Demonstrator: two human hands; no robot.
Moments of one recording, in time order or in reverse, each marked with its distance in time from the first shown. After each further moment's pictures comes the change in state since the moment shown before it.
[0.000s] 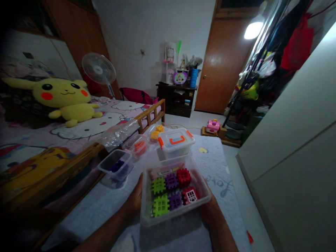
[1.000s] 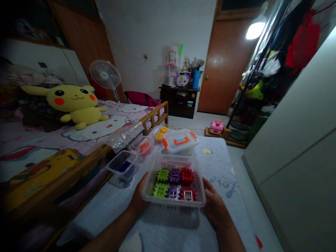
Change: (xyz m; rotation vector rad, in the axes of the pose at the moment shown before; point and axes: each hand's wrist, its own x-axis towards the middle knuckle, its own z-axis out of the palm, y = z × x) left_hand 0.011 0.017 0.005 0.001 0.113 -0.080; right_hand 0.000 0.007 -0.016 0.159 0.035 0.116
